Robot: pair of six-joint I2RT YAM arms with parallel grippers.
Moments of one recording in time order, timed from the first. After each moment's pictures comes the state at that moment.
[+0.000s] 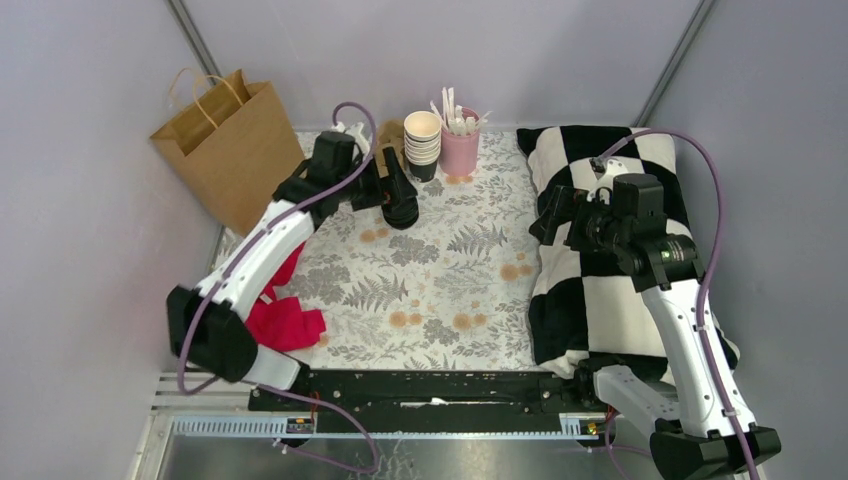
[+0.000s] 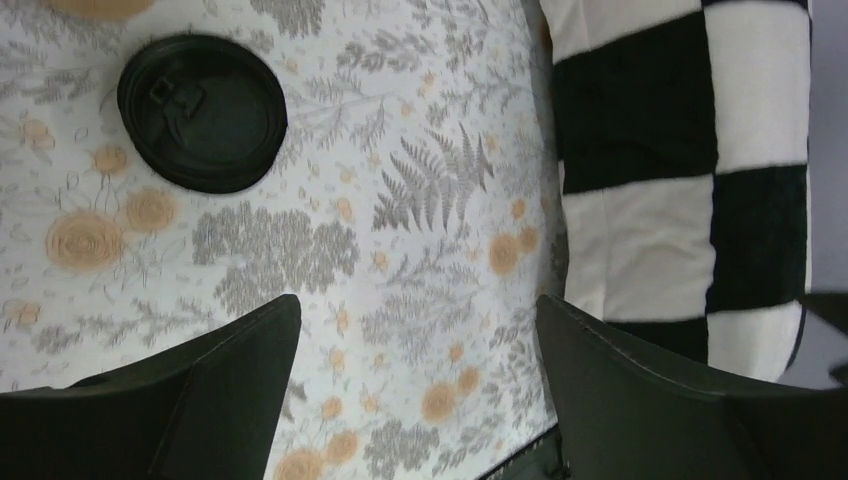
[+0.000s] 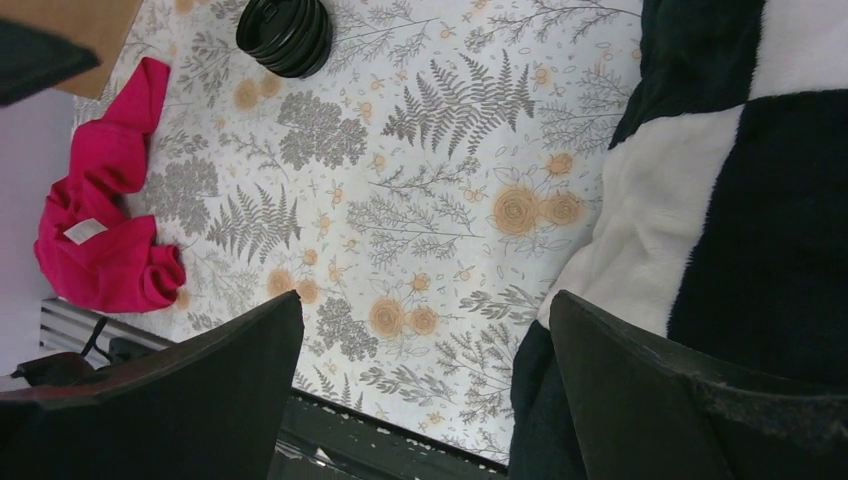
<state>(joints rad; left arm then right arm) -0.40 1.39 1.29 -0.50 0.28 -0.58 0.17 0.96 1.18 -0.89 -0.25 0.34</state>
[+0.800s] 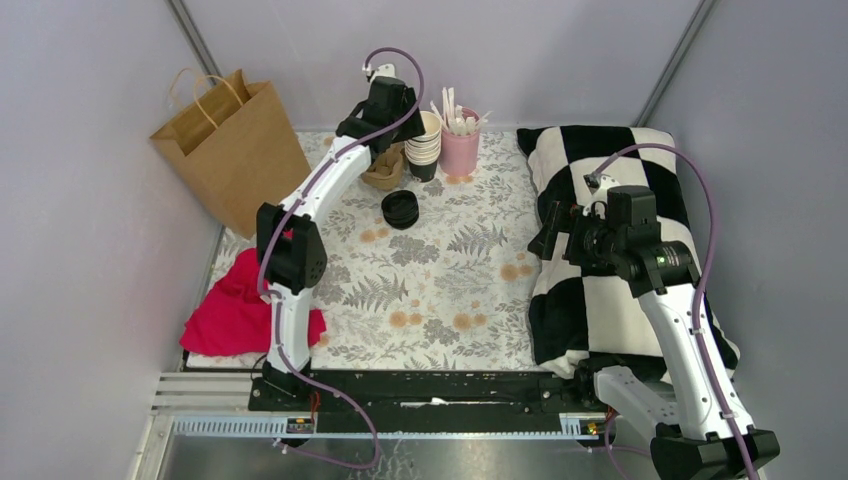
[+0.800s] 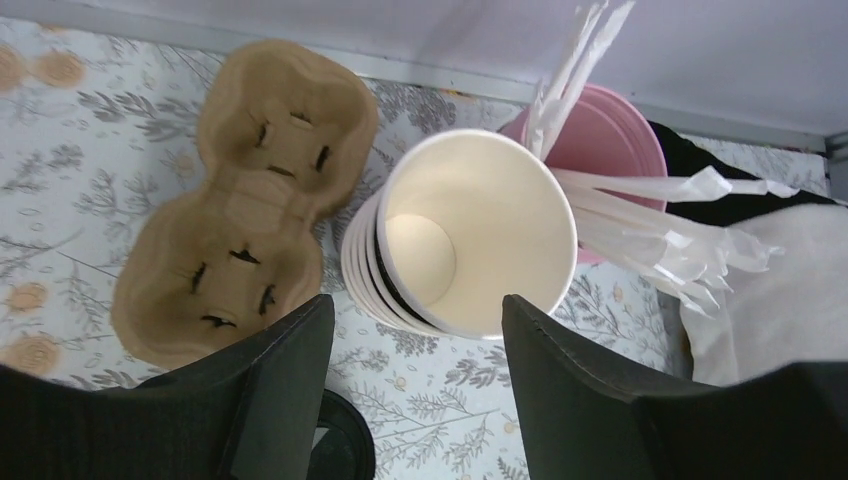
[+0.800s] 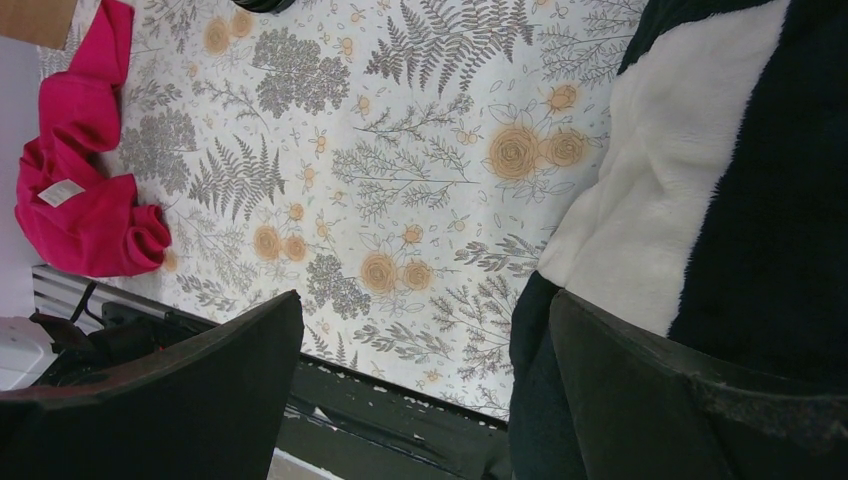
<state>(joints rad) -0.42 2.11 2.06 -0.48 -0.17 -0.51 0.17 0.93 1.11 -0.95 -0.28 0.34</state>
